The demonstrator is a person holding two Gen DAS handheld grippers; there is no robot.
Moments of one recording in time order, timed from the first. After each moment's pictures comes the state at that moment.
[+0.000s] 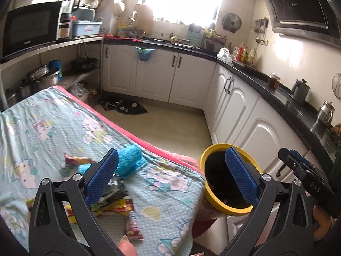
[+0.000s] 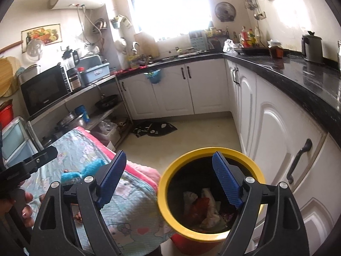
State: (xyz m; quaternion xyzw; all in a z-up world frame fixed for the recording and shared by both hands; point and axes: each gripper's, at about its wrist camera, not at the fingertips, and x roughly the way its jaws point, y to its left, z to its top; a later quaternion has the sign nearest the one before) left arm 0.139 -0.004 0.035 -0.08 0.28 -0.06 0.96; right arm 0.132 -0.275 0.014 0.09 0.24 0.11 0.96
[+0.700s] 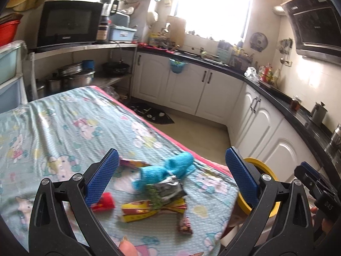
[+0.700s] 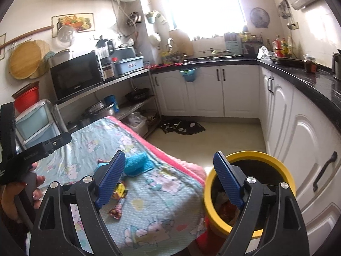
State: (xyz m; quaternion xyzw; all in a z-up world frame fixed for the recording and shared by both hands) left arm 0.103 0.092 0.044 -0.11 0.25 0.03 0.96; right arm 0.112 -0.197 0.034 0.05 0.23 0.20 0.95
